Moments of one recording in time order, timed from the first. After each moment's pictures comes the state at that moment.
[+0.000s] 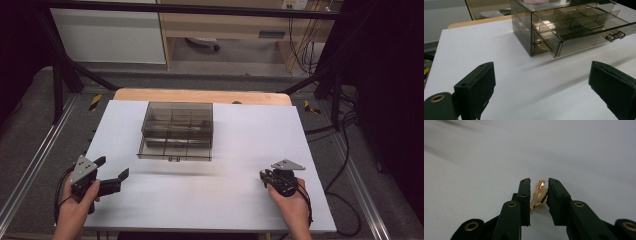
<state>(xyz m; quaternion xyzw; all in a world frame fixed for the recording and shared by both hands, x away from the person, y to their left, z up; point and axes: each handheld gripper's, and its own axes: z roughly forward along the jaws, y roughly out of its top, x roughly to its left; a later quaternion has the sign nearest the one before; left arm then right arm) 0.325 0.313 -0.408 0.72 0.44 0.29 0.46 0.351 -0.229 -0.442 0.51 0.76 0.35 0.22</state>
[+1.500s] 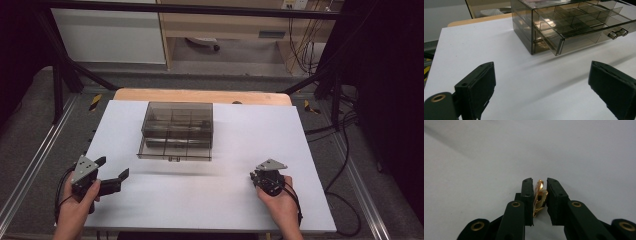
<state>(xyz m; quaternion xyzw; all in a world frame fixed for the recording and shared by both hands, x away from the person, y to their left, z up) 0.327 0.314 -0.409 0.72 0.44 0.28 0.46 0.357 -0.197 -0.449 0.46 0.80 0.31 0.23</state>
